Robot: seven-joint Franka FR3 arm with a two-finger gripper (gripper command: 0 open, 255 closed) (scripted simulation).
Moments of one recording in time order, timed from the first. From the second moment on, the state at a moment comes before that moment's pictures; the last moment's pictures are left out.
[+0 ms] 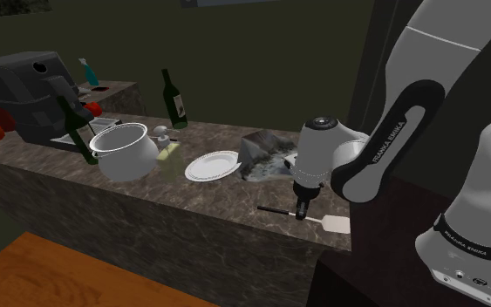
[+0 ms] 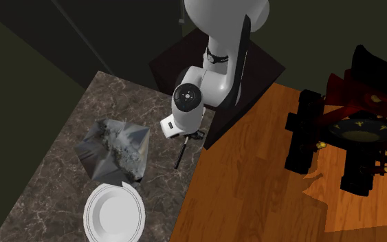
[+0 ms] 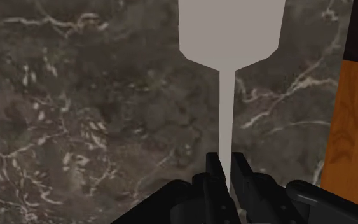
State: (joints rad) arm 0.30 0.07 0.15 -2.77 -0.04 2.90 0.04
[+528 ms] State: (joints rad) arm 0.30 -0.01 0.16 -2.78 0.00 2.83 0.01
